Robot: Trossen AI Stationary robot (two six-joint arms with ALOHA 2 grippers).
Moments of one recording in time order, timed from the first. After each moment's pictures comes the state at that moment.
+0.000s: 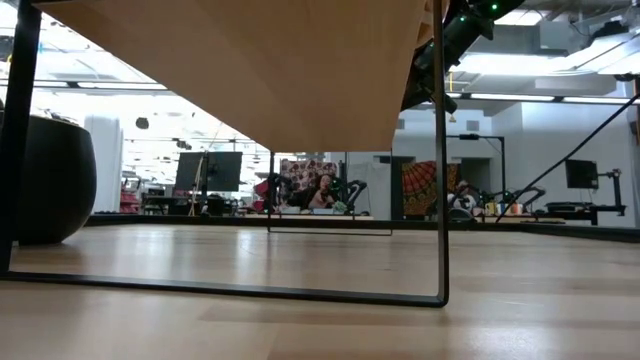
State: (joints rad) left arm -0.01 1.56 1.55 -0.94 -0.19 0.24; right arm -0.61 1.43 1.25 -0.52 -0.08 0.52
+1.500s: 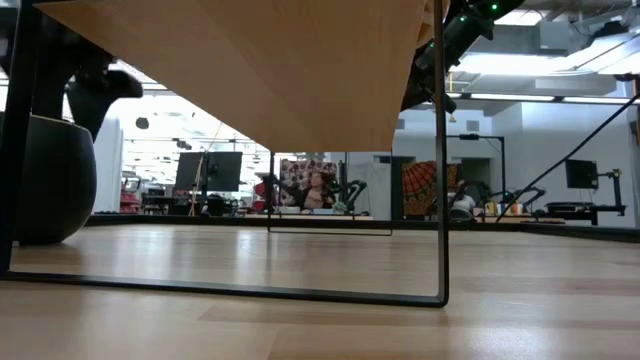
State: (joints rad) left arm -0.20 1.15 0.89 -1.13 -0.10 -0.25; right arm -0.61 1.43 1.25 -0.52 -0.08 0.49
